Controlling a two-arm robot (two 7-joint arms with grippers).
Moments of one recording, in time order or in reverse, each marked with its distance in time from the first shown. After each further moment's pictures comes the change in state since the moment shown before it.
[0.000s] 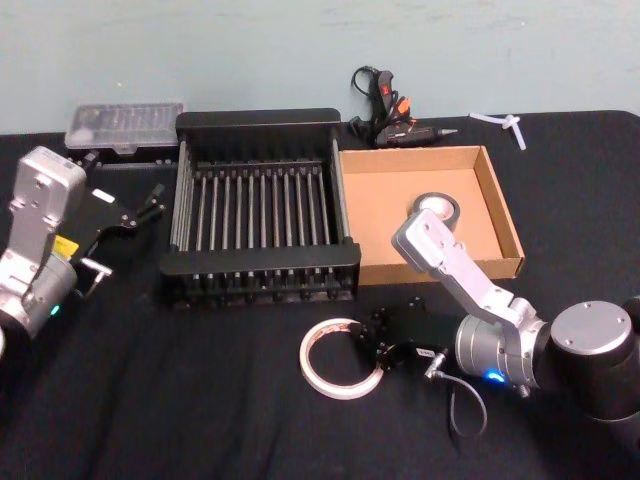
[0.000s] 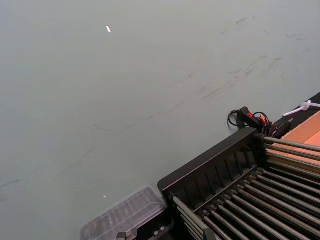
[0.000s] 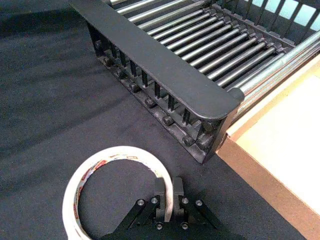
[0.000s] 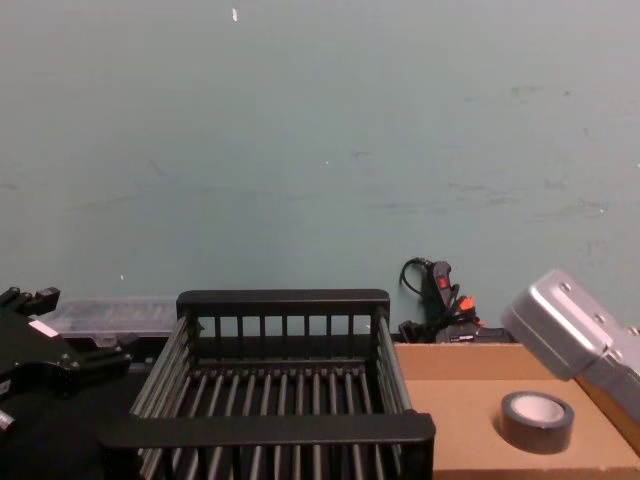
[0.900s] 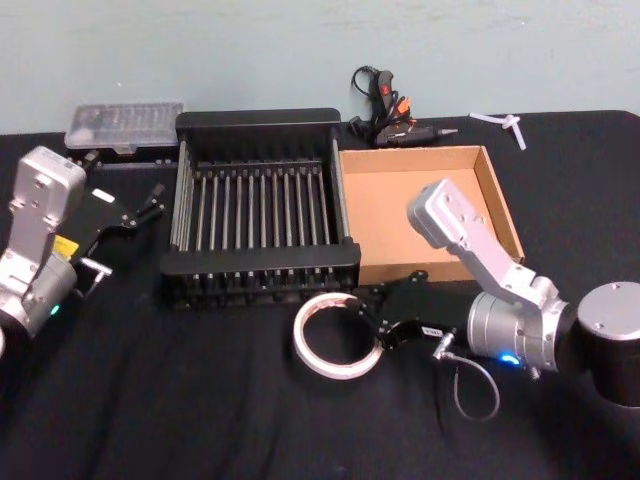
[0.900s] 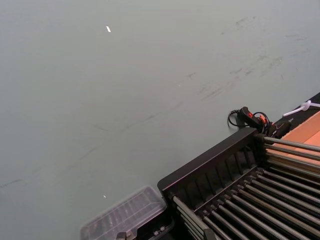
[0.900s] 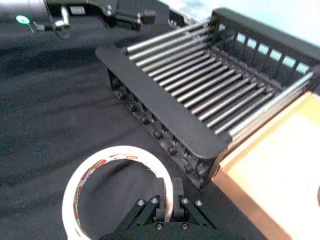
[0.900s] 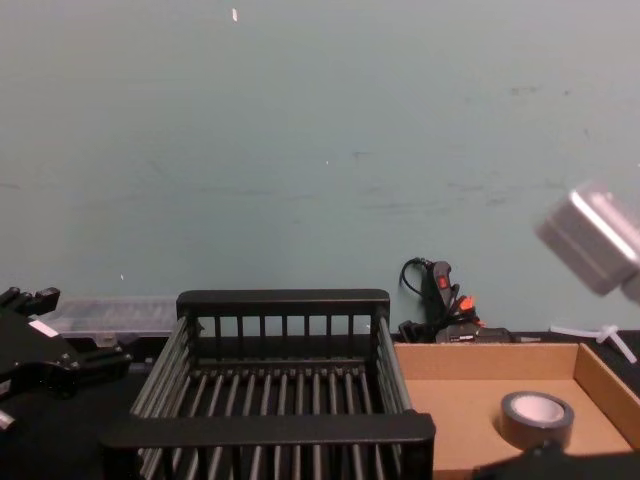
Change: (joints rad) left arm 0.000 0.000 0.000 0.000 0.000 0.000 0.000; right arm -0.016 0.047 0.033 -0.121 0.054 -0.002 0.014
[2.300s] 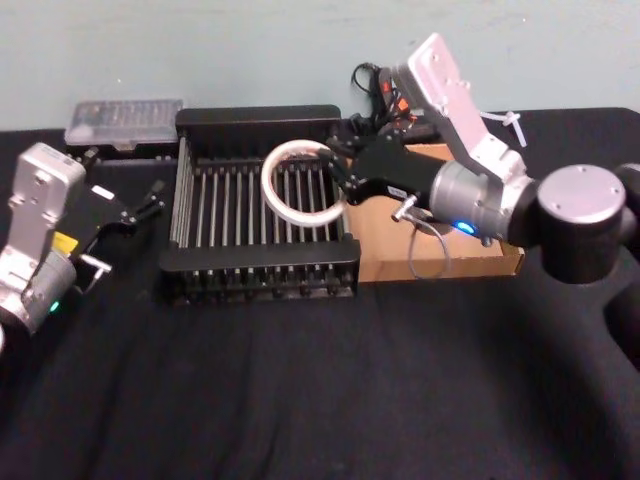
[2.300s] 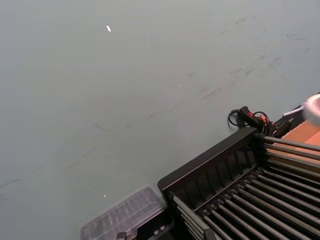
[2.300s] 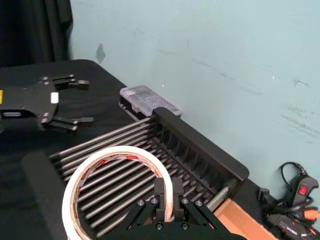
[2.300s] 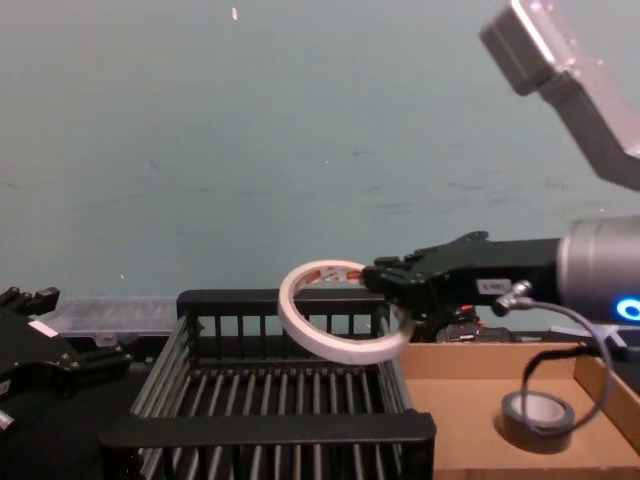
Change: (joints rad) left arm 0.000 0.000 0.000 0.000 0.000 0.000 0.000; right arm 0.269 -0.153 -0.011 0.203 -0.040 -0.140 -0.060
